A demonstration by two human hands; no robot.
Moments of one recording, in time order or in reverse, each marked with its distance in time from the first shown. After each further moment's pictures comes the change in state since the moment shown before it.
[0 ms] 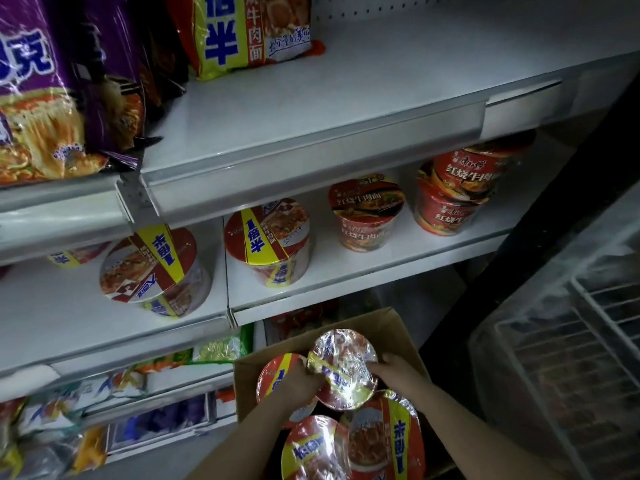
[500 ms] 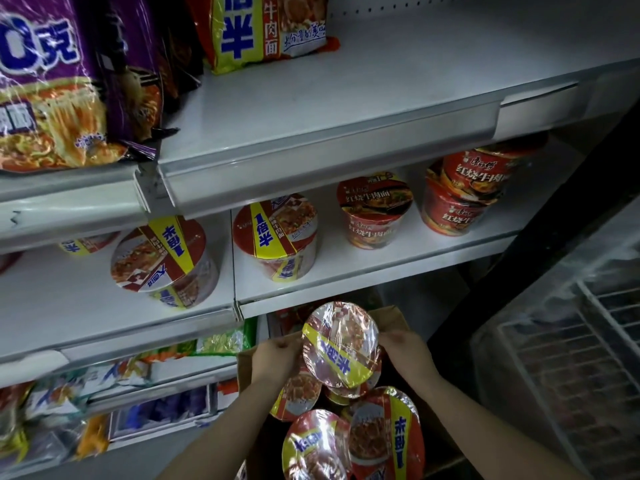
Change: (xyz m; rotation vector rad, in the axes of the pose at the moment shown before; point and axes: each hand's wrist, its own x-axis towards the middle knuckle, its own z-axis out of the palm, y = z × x) left_hand -0.016 0.006 -0.038 -0.273 0.361 0.026; right_hand 0.004 -0.007 -0.009 0.072 0.291 -0.210
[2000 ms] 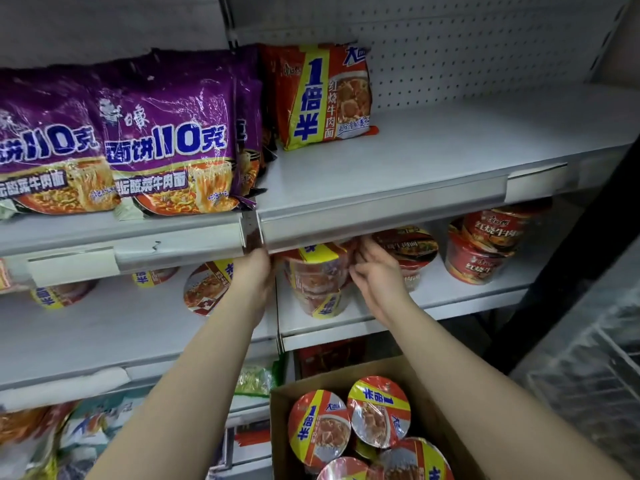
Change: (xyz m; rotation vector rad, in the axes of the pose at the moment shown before) left_hand -0.026 0.178 -0.146 -0.898 0.108 0.404; right_hand -0.053 -0.240 0.018 0.796 -0.163 -0.375
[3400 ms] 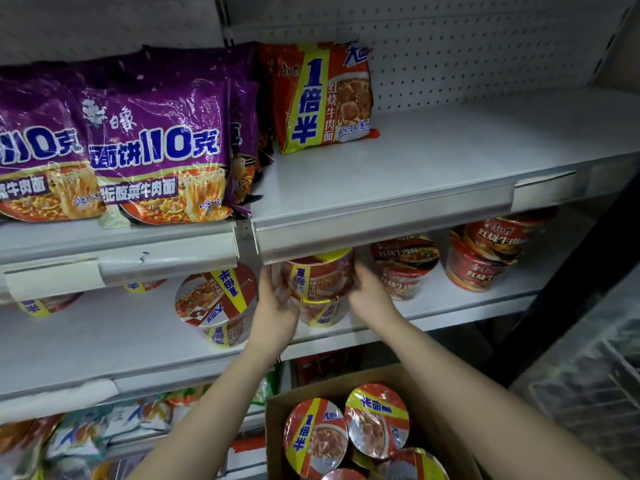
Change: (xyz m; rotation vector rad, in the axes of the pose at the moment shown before) left_hand -0.032 -0.055 -0.018 0.583 -0.272 0.224; right_hand 0.016 0.022 -0.008 -0.754 -0.089 -0.119
